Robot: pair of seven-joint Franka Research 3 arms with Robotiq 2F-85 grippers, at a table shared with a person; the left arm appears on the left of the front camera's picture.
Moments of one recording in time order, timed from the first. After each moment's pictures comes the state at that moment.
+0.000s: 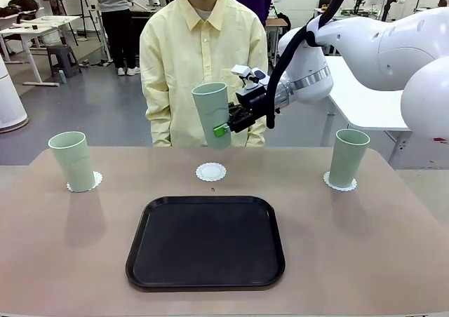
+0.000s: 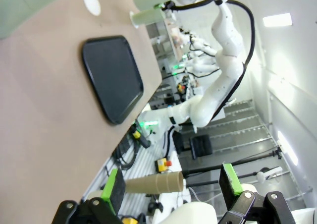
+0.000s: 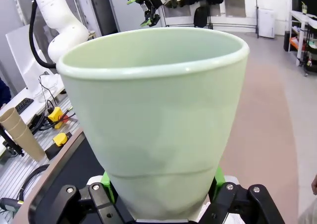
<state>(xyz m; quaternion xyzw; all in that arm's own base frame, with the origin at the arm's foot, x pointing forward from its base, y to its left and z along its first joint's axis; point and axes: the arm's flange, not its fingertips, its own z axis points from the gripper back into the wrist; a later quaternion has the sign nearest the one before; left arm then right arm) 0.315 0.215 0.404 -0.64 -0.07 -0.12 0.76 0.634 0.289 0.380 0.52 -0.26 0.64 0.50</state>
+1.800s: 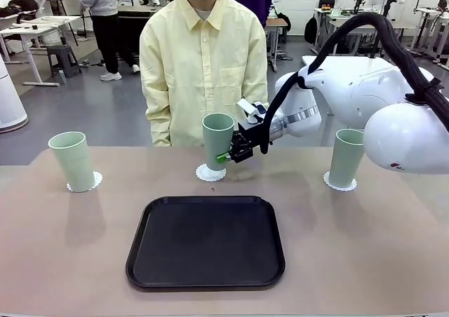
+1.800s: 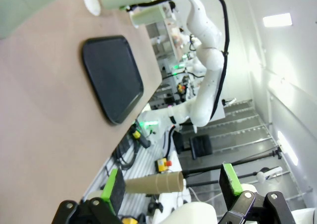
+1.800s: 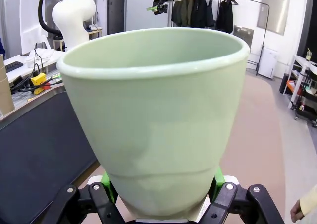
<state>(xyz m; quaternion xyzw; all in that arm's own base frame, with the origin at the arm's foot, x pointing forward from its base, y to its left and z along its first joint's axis) 0.315 0.215 0.404 -0.64 -0.07 -0.12 0.76 0.677 0.284 0.261 0.52 -0.35 0.67 0.39</state>
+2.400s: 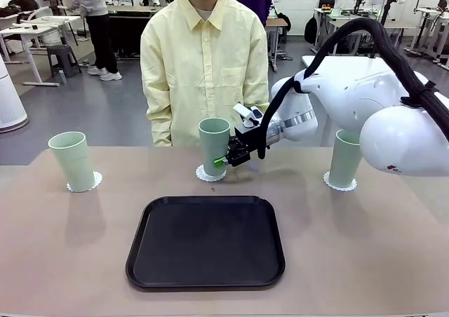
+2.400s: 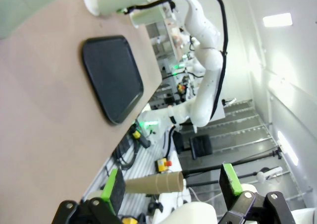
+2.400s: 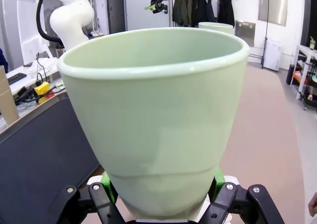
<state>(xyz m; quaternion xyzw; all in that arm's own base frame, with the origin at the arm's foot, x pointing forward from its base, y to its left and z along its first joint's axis) 0.315 0.215 0.404 -0.64 -0.07 -0.12 0.76 0.671 0.294 0.244 0.54 -0.32 0.65 0.42</state>
